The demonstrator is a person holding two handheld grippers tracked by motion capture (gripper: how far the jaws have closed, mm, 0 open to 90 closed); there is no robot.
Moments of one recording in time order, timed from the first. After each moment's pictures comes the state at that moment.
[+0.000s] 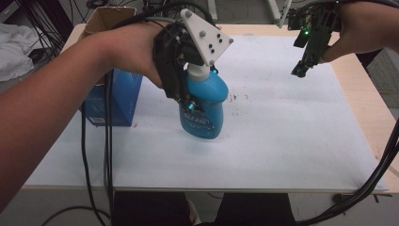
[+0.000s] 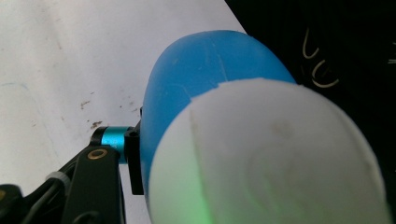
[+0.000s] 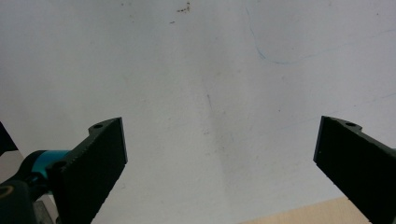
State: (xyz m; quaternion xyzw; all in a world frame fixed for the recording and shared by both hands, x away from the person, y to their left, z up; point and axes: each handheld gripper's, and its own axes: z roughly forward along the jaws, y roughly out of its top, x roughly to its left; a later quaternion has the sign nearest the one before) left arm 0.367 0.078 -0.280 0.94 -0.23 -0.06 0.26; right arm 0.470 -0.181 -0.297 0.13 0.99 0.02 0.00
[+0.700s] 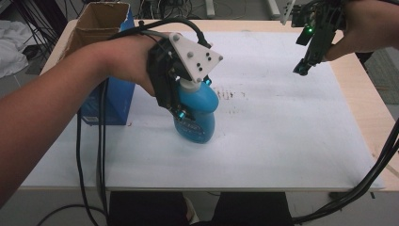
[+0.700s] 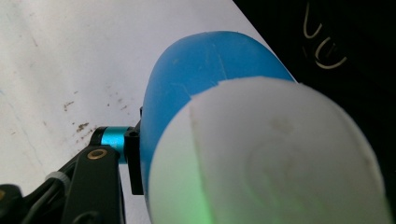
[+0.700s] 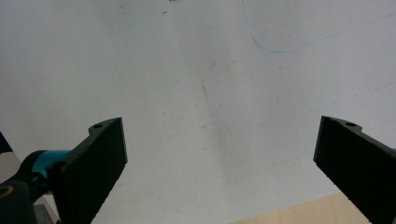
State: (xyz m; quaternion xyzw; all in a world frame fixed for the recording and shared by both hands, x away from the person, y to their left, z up) left arm 0.369 0.079 -0.307 0.93 -0.26 -0.06 0.25; right arm 0.473 -0.195 -0.301 0.14 0.99 0.02 0.00
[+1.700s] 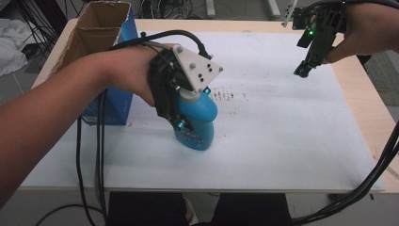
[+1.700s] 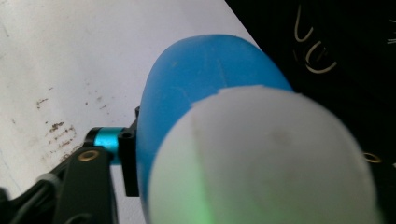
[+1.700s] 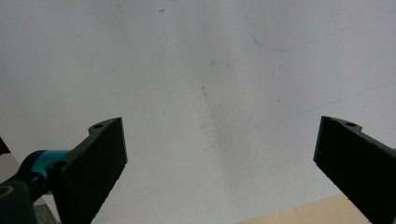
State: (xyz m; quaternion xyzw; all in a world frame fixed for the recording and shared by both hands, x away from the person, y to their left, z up) left arm 0.362 0.080 -0.319 0.93 -0.24 -0.08 0.25; right arm 0.475 -0.195 -0.305 0.14 0.99 0.02 0.00
